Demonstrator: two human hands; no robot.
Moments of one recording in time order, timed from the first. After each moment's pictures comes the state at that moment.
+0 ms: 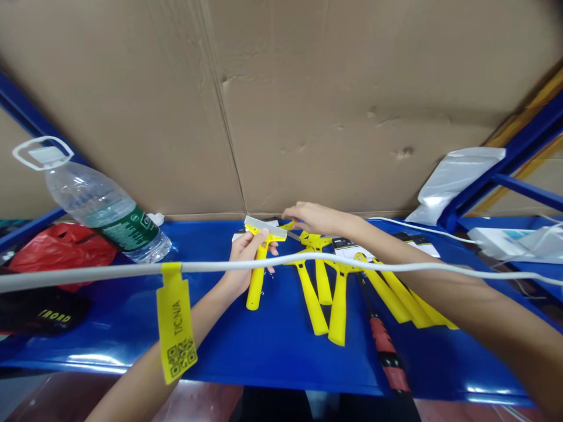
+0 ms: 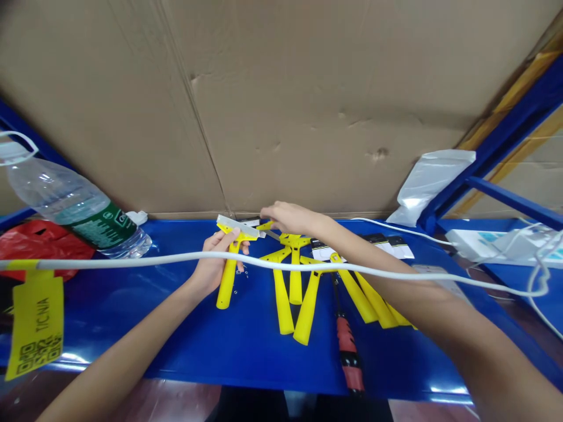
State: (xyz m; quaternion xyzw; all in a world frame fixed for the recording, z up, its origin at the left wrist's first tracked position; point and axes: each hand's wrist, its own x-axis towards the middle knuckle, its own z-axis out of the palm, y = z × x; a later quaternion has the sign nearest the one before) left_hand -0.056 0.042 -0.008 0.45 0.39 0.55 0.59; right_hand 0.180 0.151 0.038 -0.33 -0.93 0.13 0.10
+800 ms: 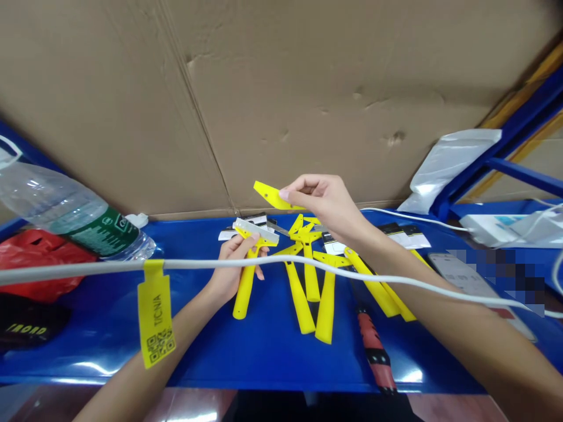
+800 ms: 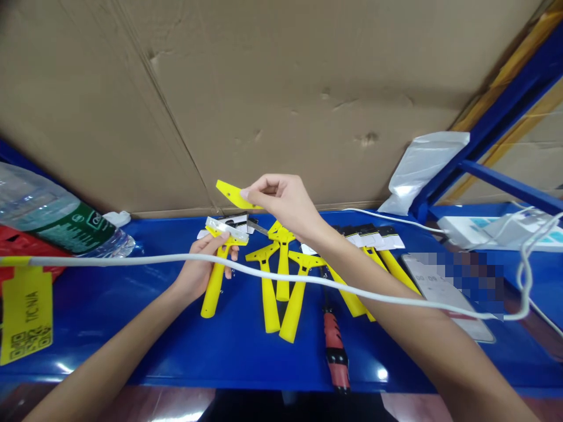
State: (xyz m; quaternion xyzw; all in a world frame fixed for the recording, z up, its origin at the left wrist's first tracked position) left_hand -0.045 0.031 0.000 0.44 0.43 0.50 0.61; right_hand 0.178 0.074 0.076 -0.33 -0.62 0.46 0.55
